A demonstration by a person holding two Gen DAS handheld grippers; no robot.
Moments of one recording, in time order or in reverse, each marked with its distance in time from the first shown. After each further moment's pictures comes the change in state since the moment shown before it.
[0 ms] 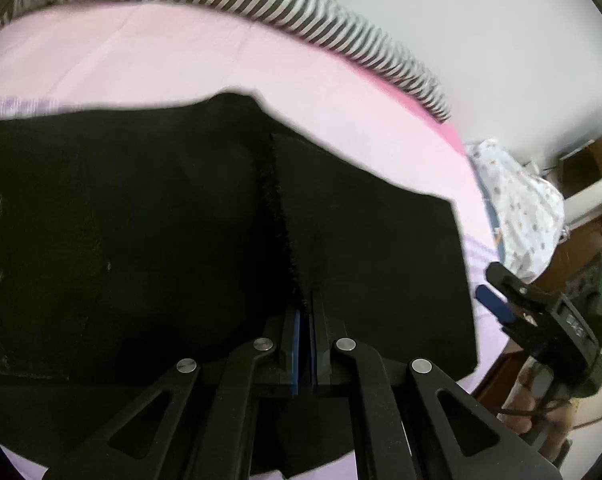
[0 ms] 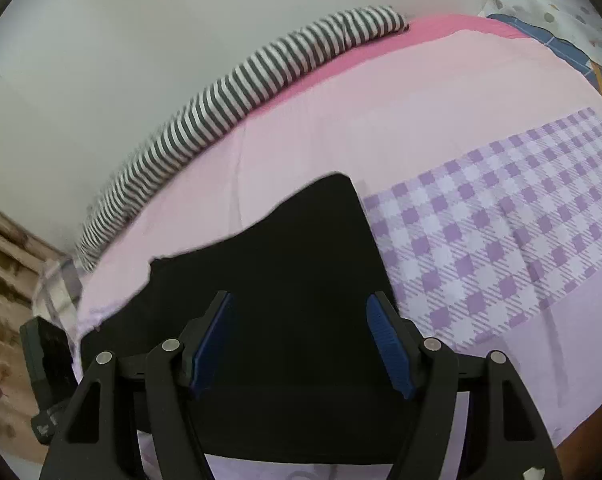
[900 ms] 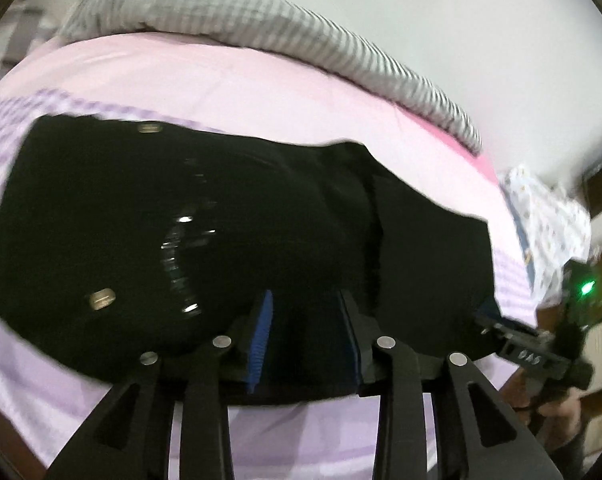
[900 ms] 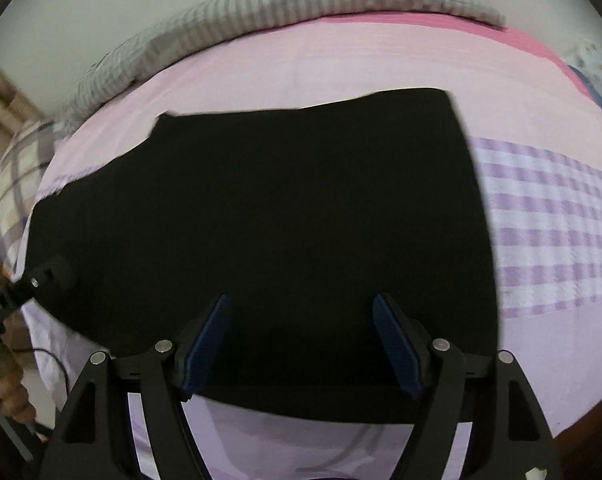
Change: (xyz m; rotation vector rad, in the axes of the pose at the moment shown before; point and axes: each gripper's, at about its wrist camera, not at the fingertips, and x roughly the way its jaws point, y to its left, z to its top) left arm -0.104 0.061 -0.033 -0.037 -0.176 0.127; right arm 0.046 0.069 -0.050 -0.377 0.241 -0.088
